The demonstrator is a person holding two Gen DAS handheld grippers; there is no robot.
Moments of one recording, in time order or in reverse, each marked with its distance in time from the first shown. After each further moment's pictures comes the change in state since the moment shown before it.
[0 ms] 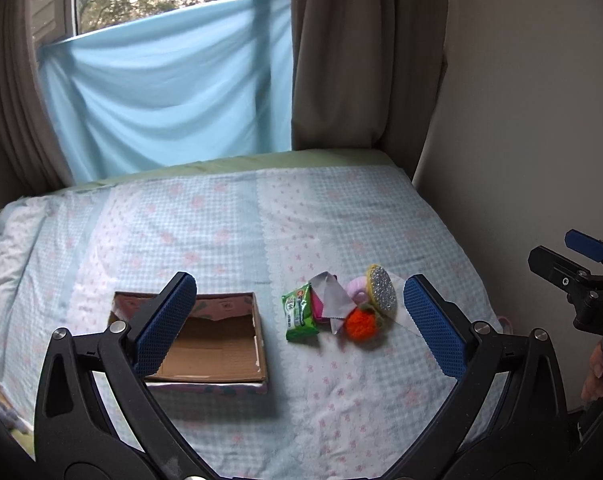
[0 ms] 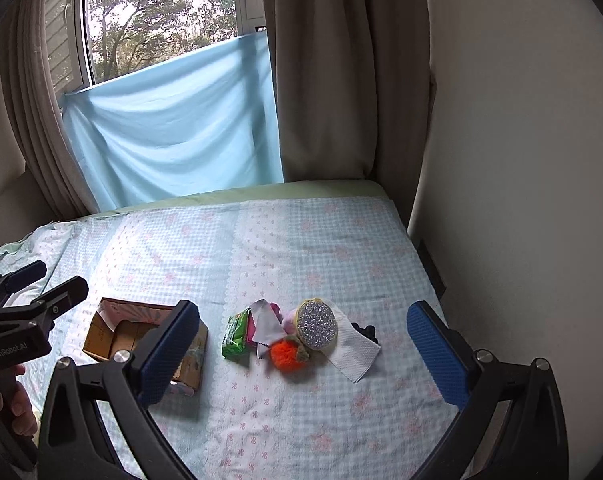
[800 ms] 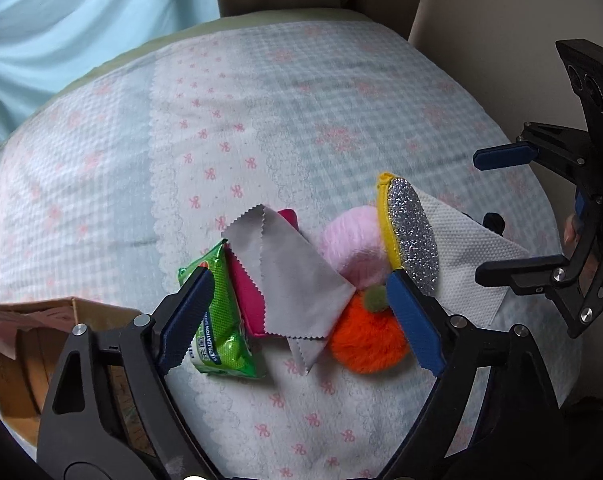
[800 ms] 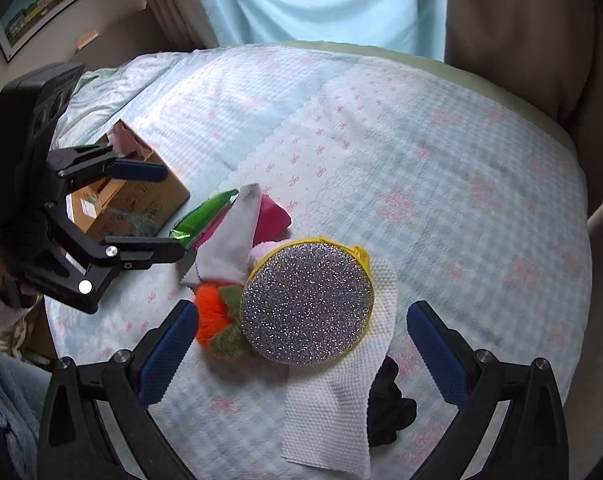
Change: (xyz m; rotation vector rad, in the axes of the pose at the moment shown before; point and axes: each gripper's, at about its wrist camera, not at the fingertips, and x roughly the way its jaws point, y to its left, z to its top) left arm 0.336 -0.063 -0.077 0.124 0.358 -0.096; right arm 0.338 -0.058 -0.060 -0.495 0.383 0.554
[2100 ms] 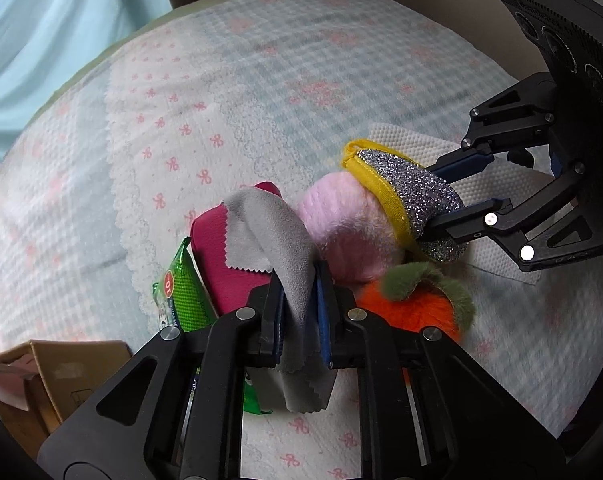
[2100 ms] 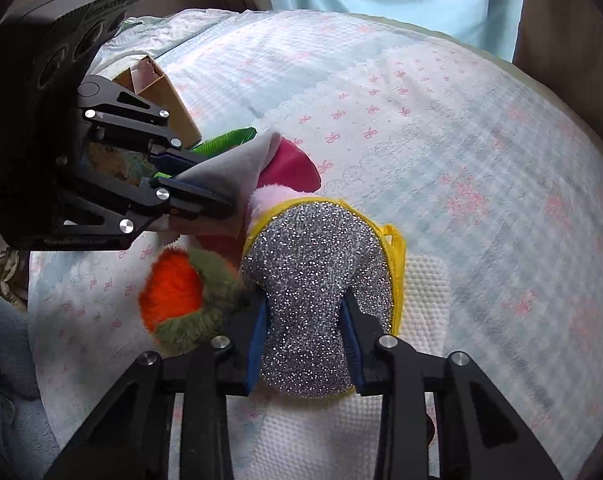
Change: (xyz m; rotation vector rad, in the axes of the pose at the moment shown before) left arm 0.047 -0.011 -0.013 0.179 0.046 0.000; right arm 0.078 -0.004 -0.016 -0.210 0.051 0.079
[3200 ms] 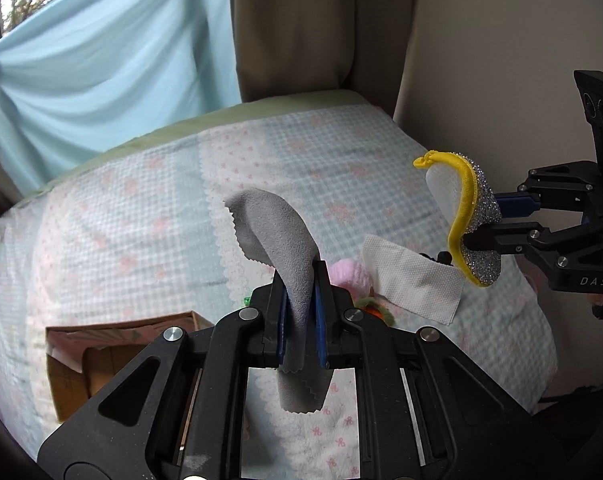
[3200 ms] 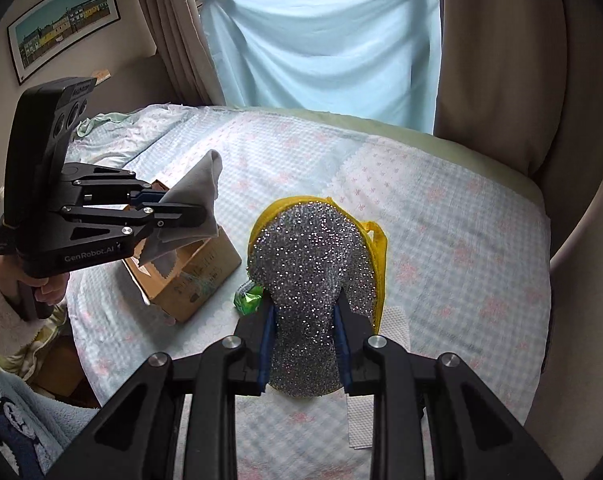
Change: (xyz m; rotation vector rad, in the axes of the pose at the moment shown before) left arm -0.235 0.034 -0.002 -0.154 -0.270 0.048; right arm -0.184 0.096 0.049 0.212 -0.236 -0.169
